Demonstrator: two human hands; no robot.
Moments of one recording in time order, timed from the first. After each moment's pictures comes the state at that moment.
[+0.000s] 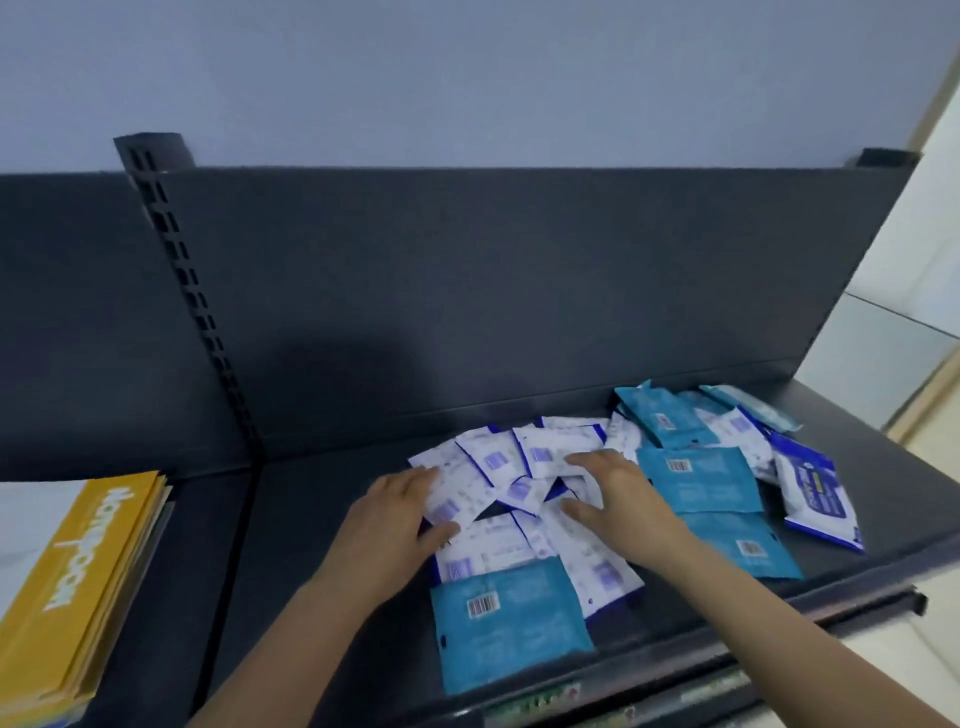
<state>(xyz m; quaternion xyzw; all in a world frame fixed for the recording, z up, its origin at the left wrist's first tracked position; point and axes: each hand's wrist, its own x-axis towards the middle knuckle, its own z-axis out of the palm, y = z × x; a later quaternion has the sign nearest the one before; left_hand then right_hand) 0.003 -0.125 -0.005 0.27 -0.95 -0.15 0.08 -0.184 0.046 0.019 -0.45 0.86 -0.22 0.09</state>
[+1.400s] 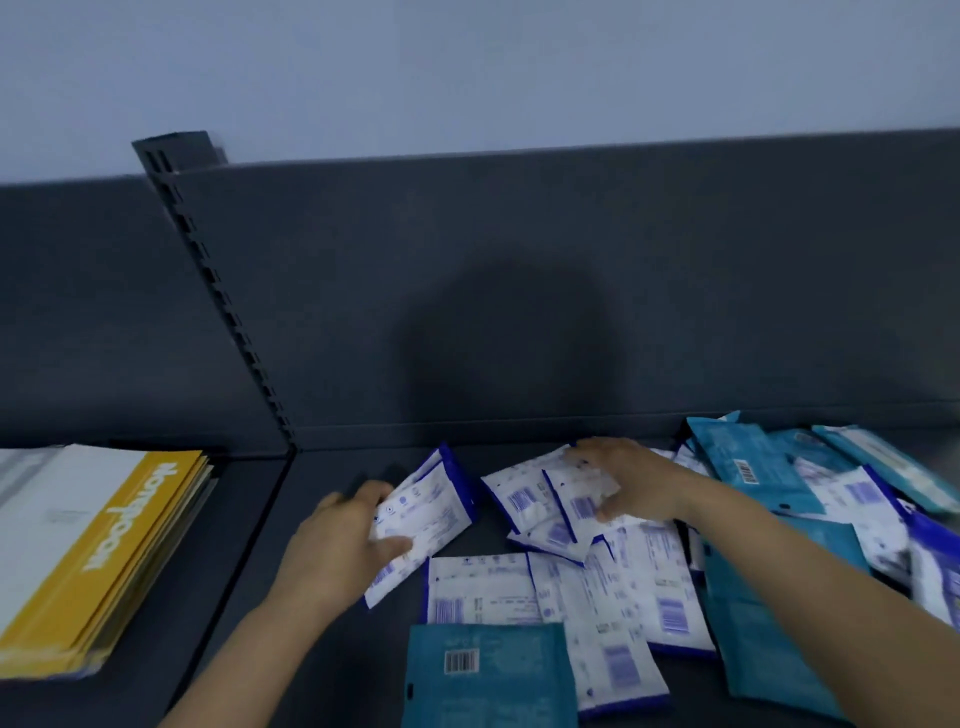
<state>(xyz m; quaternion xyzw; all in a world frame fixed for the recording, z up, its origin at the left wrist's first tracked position) 0.004 -0.136 0.000 0.52 -0.83 -0.18 0.07 -0.300 -0.035 0.011 -0.62 0.74 -0.04 0.25</state>
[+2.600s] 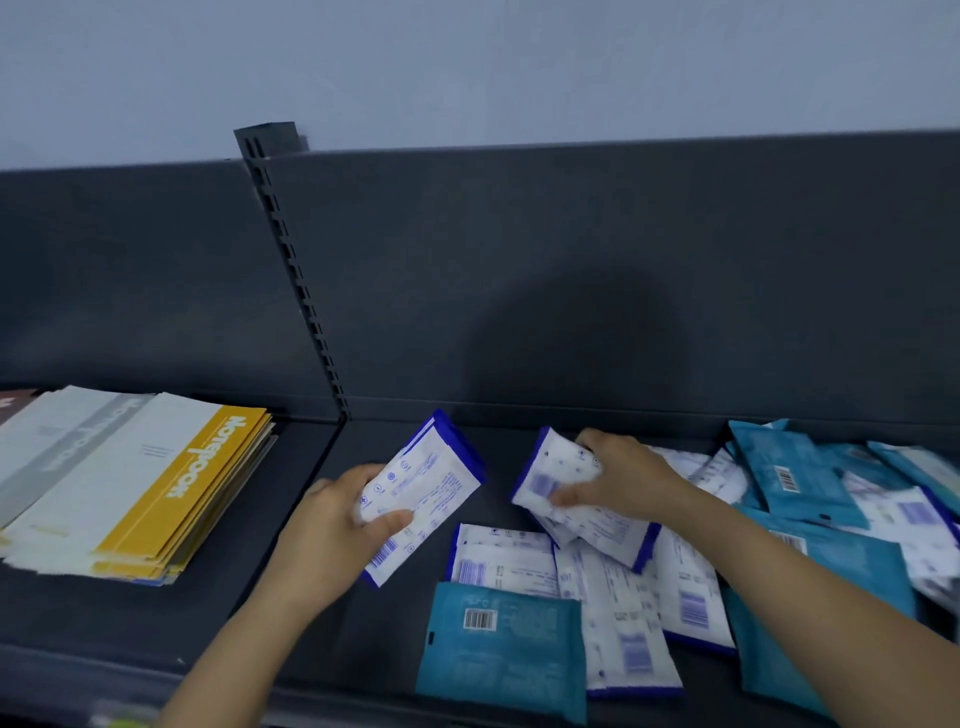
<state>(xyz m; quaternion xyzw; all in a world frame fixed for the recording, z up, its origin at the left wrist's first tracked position) 0.040 -0.094 0.023 0.54 -0.76 -0.29 0.23 -0.255 -0.045 0.014 -0.59 0.76 -0.15 0.21</state>
